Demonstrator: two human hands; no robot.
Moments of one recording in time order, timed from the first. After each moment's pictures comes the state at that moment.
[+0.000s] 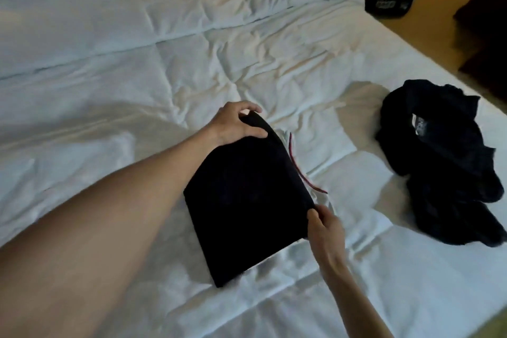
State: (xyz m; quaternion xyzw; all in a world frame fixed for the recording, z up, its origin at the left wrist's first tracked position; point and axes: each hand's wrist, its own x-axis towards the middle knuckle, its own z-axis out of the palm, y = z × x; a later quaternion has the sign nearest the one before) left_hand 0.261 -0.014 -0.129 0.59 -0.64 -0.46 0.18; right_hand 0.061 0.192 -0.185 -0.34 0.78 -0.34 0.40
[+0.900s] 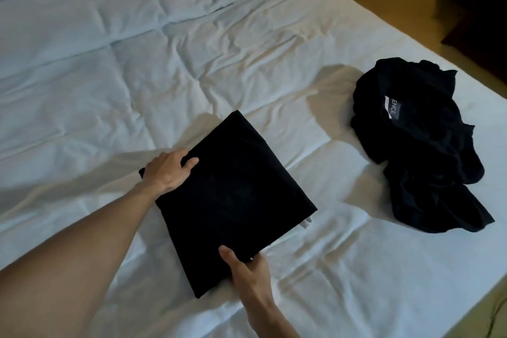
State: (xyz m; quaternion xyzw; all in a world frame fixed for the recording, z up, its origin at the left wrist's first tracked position) left_hand 0.291 0.019 -0.218 0.70 -0.67 -0.24 -0.07; right_hand 0.120 0.237 -0.224 -0.13 0.68 -0.30 0.65
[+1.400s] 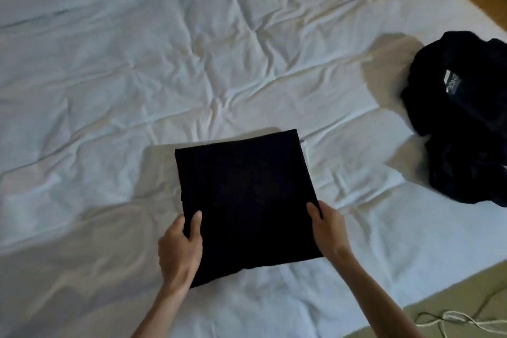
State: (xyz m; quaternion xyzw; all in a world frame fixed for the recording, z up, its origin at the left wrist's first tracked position) left_hand 0.330 0.322 -0.206 0.86 -0.36 -0.30 0.19; right_hand 0.059 0.271 -0.205 -0.44 0.77 -0.16 0.44
